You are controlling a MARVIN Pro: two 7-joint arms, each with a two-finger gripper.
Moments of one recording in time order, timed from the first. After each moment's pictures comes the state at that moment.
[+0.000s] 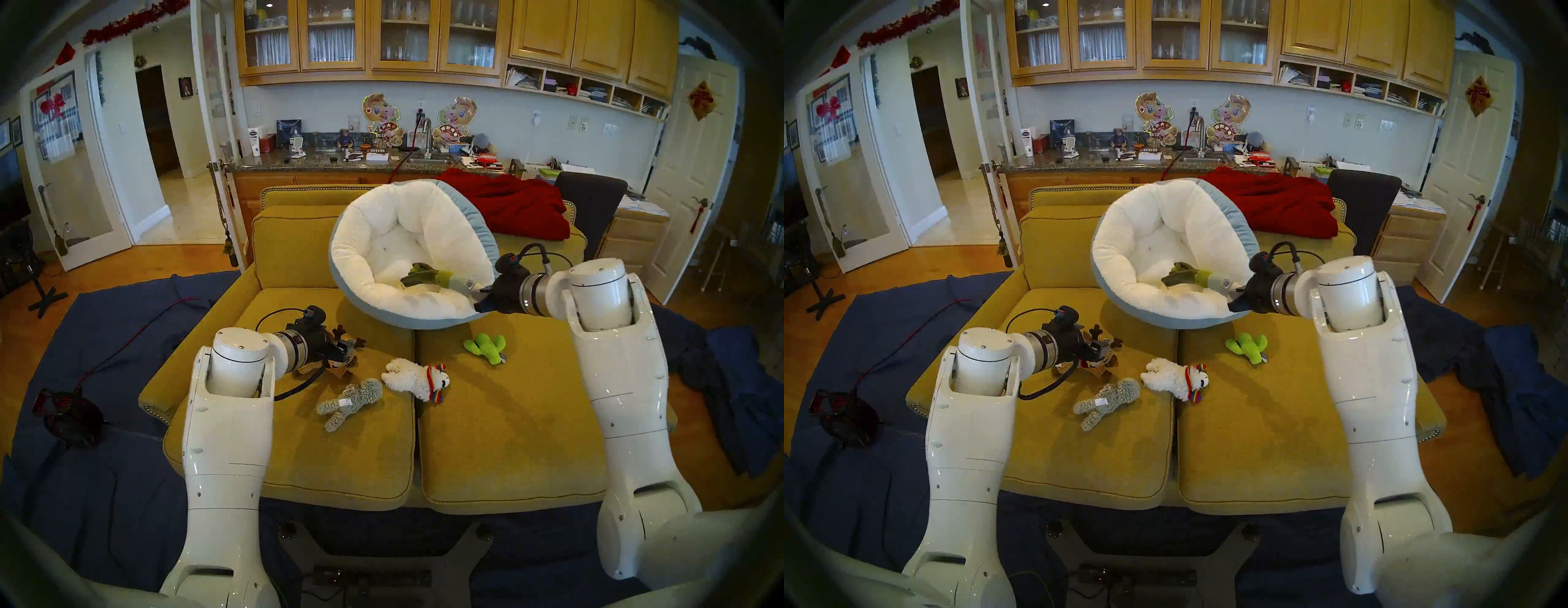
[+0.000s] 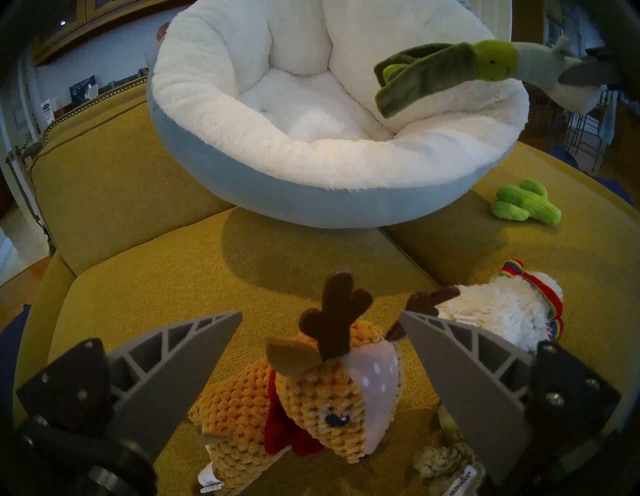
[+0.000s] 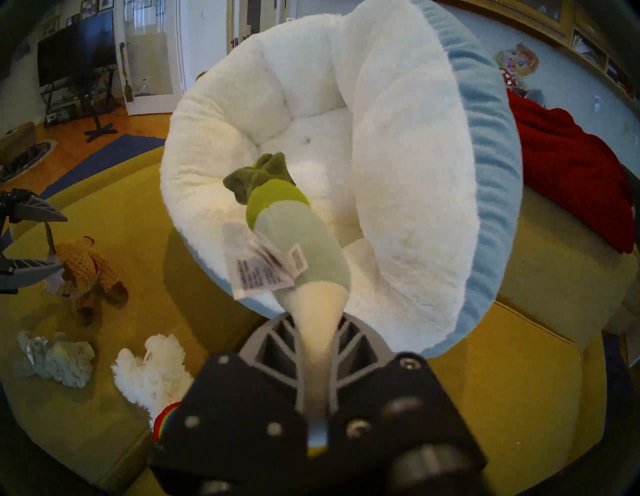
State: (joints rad) left arm 1.43 -1.62 -1.74 -1.67 0.54 0.56 -0.83; right arm -1.16 -1.30 1.56 -1.62 -0.29 0.83 0.82
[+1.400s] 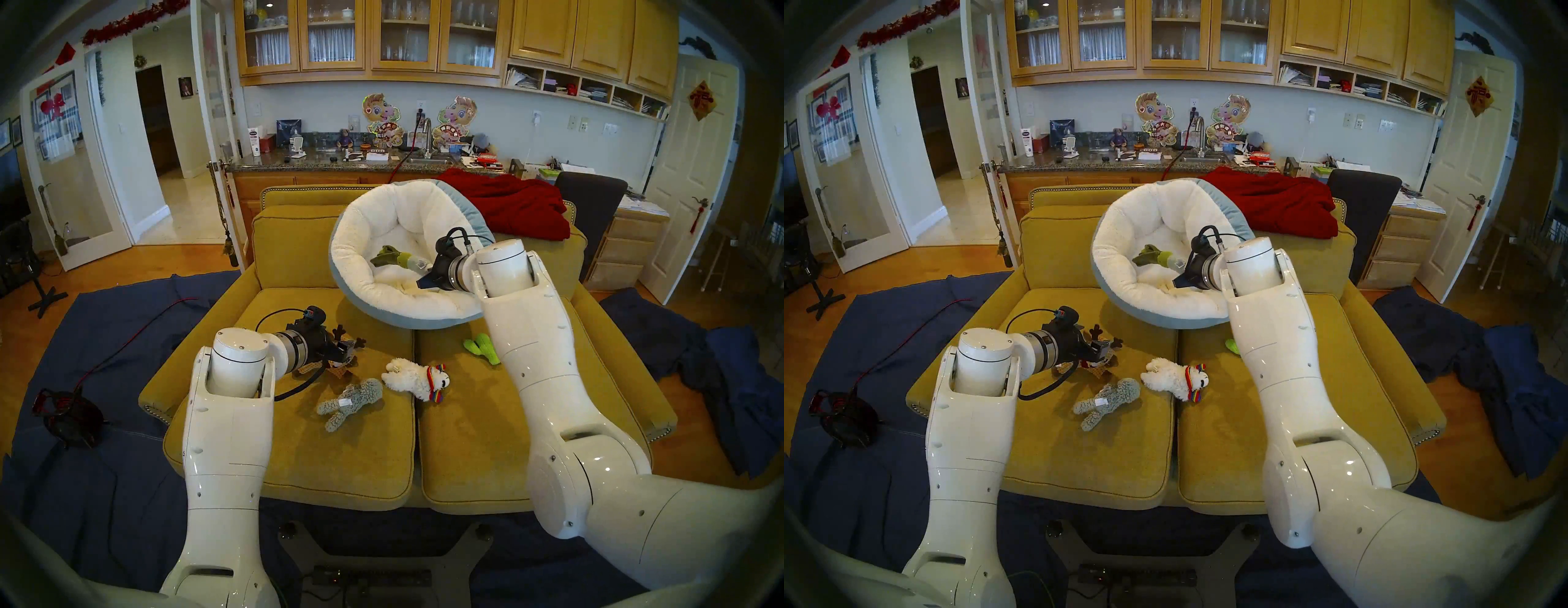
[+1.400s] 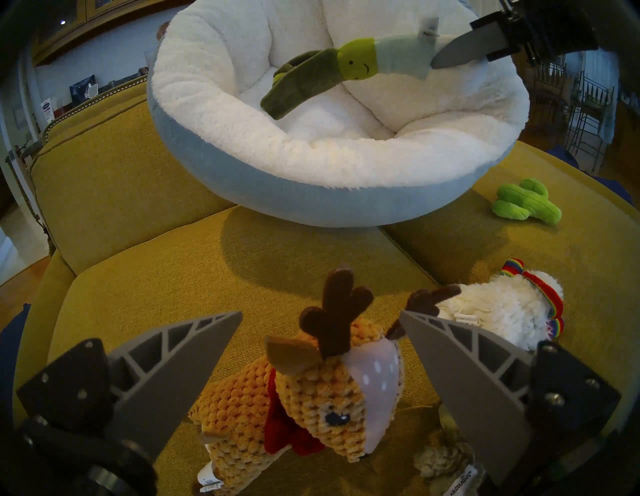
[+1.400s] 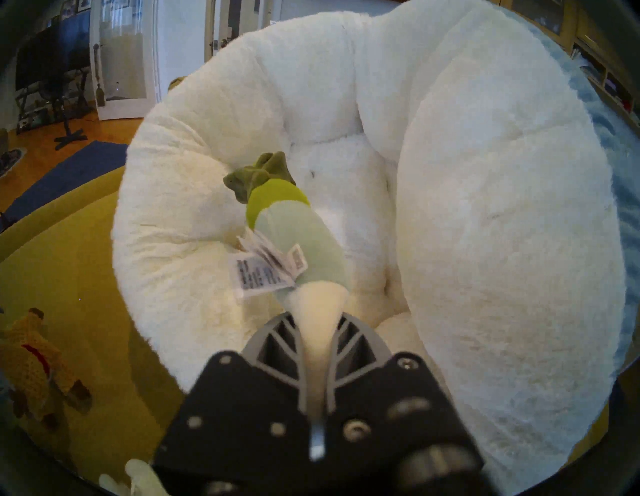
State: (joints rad) left arm 1.43 -1.62 -1.74 -1.67 0.54 0.56 -0.83; right arm -0.89 -1.59 1.47 -1.16 -0.39 0.69 0.48
